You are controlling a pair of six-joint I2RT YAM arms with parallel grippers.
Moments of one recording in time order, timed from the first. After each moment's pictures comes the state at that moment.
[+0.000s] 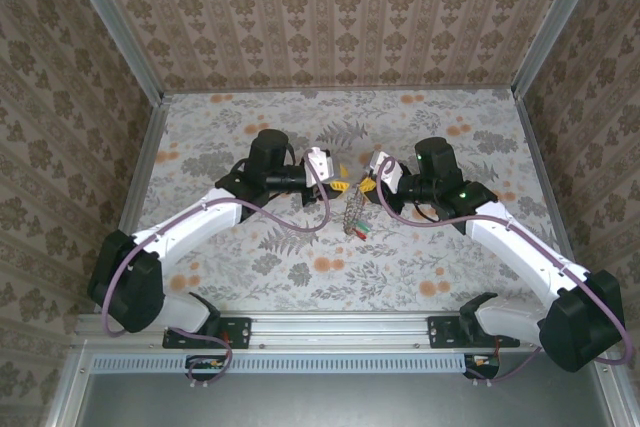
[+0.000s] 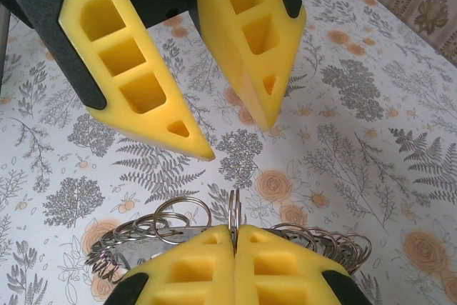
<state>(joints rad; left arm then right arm) -0.67 1.40 0.97 0.00 0.73 0.56 0.43 1.18 0.88 -0.30 -0.57 -0.47</state>
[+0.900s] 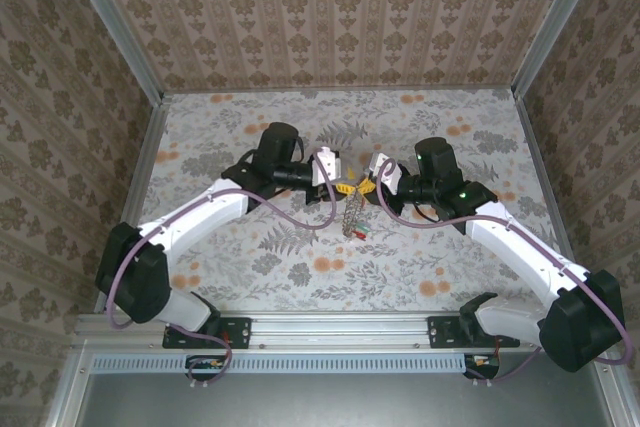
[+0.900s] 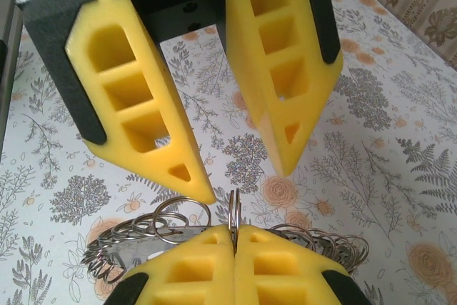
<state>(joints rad) -0.70 1.46 1.08 -0.16 0.78 0.65 0.43 1.18 0.88 -0.30 -0.60 -0.50</state>
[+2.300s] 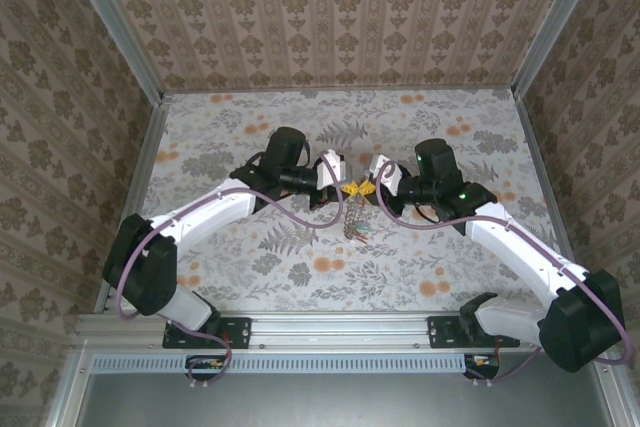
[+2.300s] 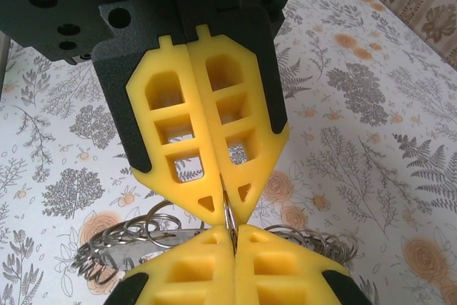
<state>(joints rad) -0.71 1.51 1.05 -0.11 0.80 0.58 0.43 1.18 0.86 -0.29 -0.59 -0.52</state>
